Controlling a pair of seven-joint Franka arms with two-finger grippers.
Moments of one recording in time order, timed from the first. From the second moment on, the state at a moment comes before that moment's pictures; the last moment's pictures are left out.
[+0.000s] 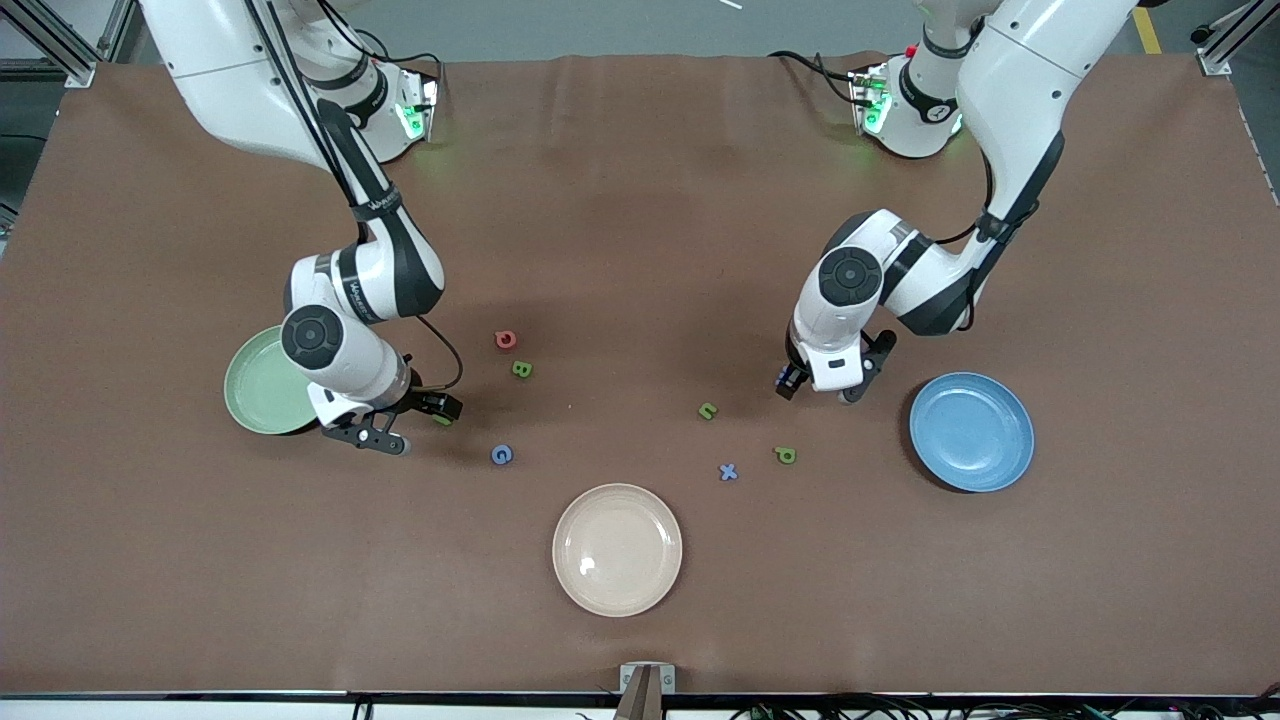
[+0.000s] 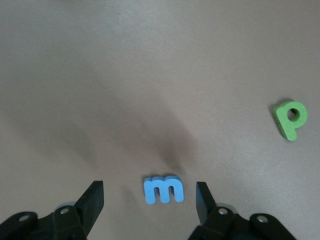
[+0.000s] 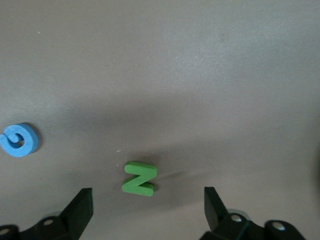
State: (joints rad) left arm -0.06 0.51 -0.45 -2.05 0.40 2.46 -1.71; right arm 0.36 0.51 -0.08 -1.95 0.10 2.42 0.47
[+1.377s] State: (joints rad) left arm -0.06 0.58 -0.45 -2.05 0.43 2.52 -1.71; right arm 0.37 0.61 -0.08 -1.87 0.16 2.42 0.50
